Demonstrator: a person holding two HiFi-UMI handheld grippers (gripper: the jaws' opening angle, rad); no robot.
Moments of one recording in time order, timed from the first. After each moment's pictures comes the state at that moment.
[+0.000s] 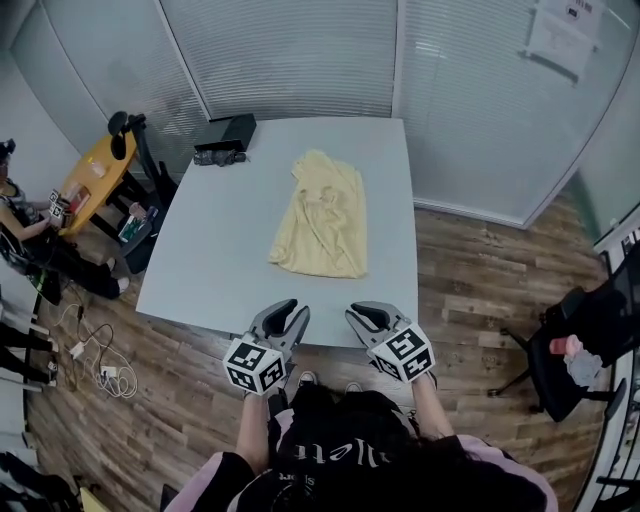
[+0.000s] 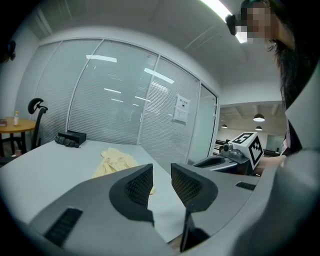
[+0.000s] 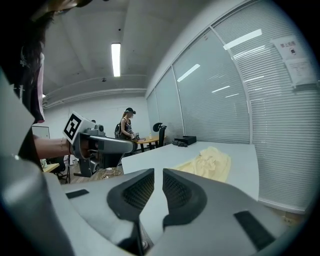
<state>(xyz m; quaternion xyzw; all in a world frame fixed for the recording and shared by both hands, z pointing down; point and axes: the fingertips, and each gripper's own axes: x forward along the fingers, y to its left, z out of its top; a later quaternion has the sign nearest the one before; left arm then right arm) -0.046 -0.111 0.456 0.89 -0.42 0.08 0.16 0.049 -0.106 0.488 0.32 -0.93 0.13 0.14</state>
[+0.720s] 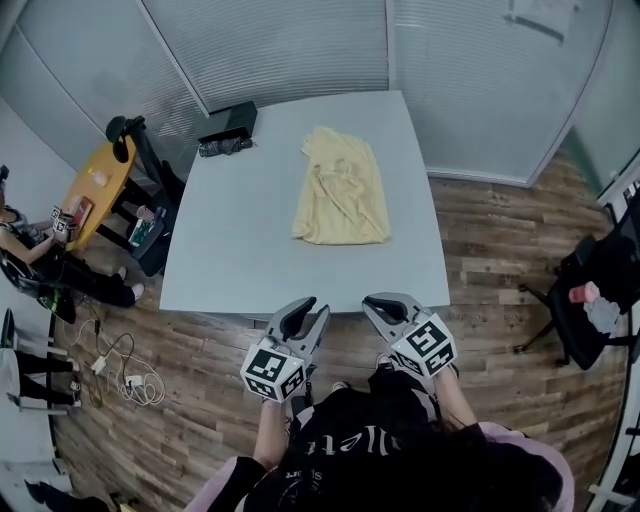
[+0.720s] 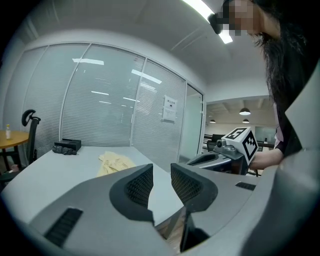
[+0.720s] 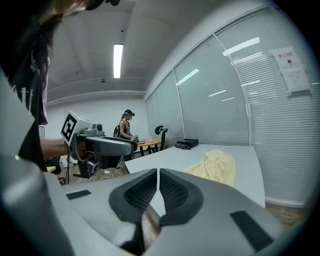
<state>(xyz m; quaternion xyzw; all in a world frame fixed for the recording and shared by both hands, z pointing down) -0.084 -0.041 0.433 0.91 -0.37 0.11 0.12 -0.005 -0.040 0.466 0.35 -0.92 0.12 0.12</state>
